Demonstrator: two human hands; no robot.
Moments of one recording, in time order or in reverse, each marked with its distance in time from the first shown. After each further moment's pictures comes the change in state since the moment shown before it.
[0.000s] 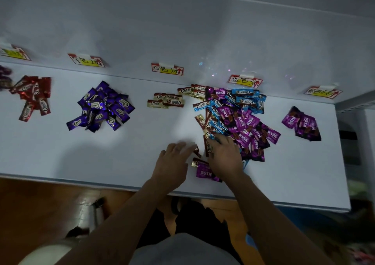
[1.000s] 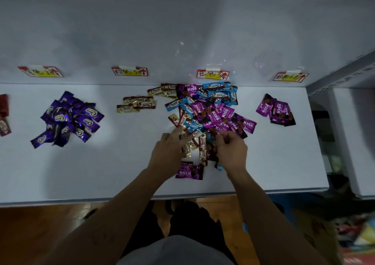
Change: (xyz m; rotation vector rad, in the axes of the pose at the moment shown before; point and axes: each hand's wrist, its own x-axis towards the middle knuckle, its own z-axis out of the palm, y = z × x) left_hand 0.051 0.041 0.005 0.057 -0.020 0.096; right_hand -0.015 0.052 -0.026 0.877 0.317 0.525
